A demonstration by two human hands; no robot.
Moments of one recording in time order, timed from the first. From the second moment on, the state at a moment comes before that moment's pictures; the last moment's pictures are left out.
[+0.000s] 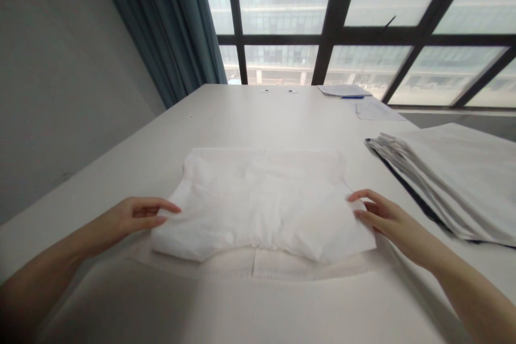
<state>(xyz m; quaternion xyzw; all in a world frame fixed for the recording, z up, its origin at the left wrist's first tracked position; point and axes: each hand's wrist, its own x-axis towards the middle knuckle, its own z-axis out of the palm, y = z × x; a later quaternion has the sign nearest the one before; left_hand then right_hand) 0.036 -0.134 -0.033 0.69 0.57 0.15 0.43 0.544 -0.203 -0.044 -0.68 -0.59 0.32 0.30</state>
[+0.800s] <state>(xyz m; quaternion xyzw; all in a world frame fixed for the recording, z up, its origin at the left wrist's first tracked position) 0.094 -0.168 -0.049 0.94 0.28 0.21 0.01 0.483 -0.231 -0.039 -0.45 -0.87 0.07 0.17</state>
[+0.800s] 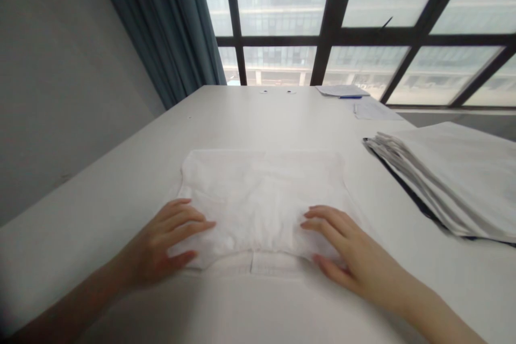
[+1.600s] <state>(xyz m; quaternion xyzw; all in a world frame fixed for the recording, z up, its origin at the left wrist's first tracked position) 0.102 -0.175 -0.062 0.98 0.17 0.10 0.05 0.475 -0.226 -0.042 -0.36 -0.89 0.24 0.17</state>
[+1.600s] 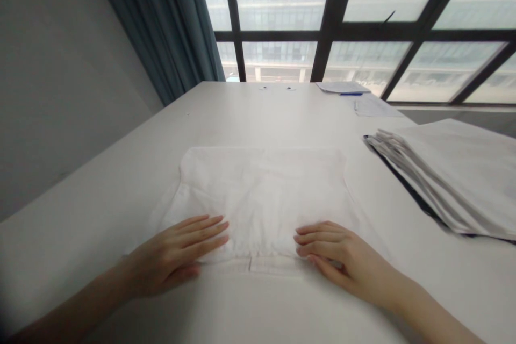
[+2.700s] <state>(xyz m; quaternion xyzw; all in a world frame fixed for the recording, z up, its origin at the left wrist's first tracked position) 0.088 -0.163 -0.052 0.94 0.23 0.07 0.23 0.493 -0.213 -0.047 -0.42 -0.74 0.50 0.17</state>
